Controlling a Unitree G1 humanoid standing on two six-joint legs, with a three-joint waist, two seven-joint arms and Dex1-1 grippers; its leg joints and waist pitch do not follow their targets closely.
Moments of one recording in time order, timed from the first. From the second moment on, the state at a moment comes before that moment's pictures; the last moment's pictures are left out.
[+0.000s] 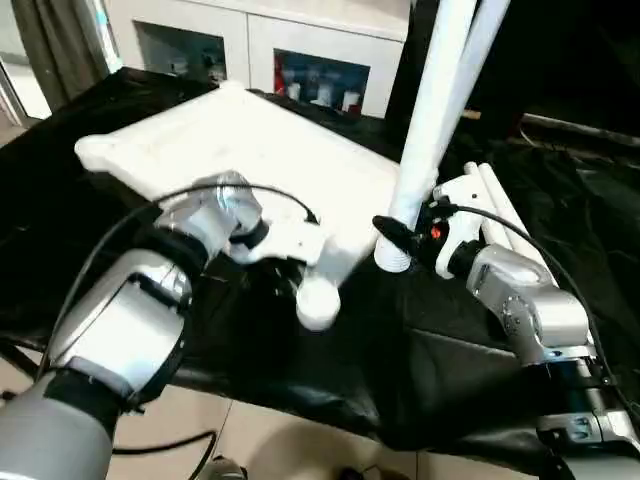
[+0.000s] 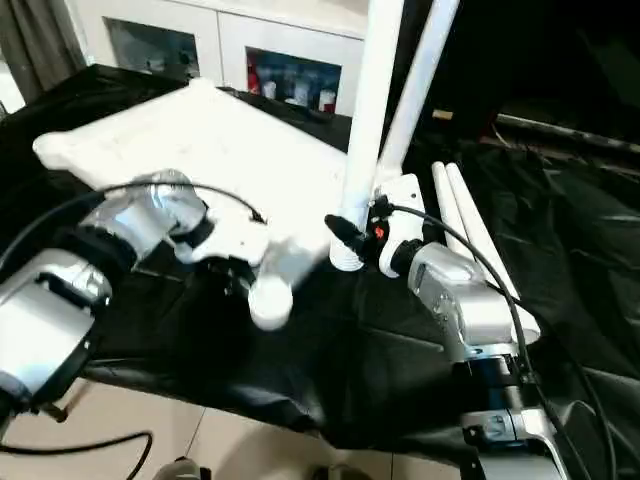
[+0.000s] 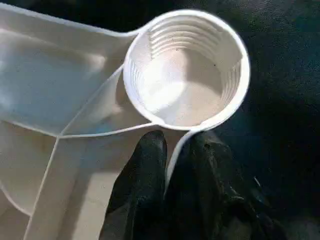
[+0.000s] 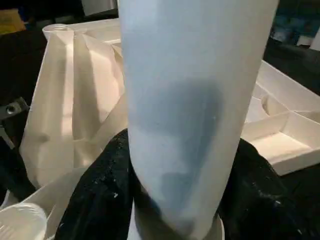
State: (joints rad) left arm -1.07 0.32 -0.56 1.14 0.34 -0.24 -1.44; right arm -0.47 -0.27 0.03 0.24 0.29 0.44 0.57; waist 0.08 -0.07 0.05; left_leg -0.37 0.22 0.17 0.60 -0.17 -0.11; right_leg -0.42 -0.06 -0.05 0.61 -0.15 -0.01
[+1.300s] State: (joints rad) left arm -0.71 0.27 -0.31 0.86 0.11 -0.30 -1.13; right arm -0.46 -0.23 -0.01 0.28 0.28 0.42 0.52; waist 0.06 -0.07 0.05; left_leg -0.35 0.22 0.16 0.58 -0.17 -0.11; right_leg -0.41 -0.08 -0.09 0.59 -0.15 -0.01
